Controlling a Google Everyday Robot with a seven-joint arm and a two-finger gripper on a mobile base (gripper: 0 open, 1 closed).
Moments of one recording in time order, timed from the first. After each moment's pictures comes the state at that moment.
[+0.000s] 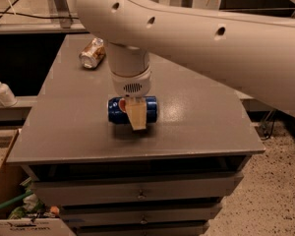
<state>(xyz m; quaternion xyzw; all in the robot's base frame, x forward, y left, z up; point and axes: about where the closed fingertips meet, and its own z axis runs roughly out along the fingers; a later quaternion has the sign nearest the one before) 0.507 0.020 0.838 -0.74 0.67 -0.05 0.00</state>
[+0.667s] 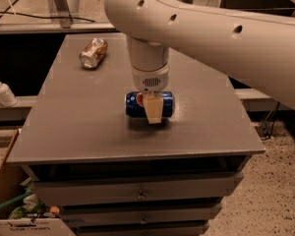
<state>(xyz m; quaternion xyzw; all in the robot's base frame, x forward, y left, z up) 0.530 -0.022 0.833 -0.73 0.69 -0.05 0.00</state>
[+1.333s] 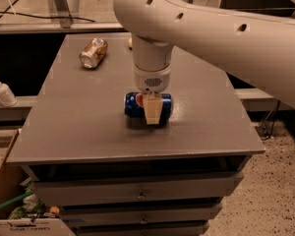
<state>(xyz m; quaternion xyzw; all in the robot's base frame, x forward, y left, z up) 0.532 -0.019 0.826 -0.73 0.69 -0.02 0.01</state>
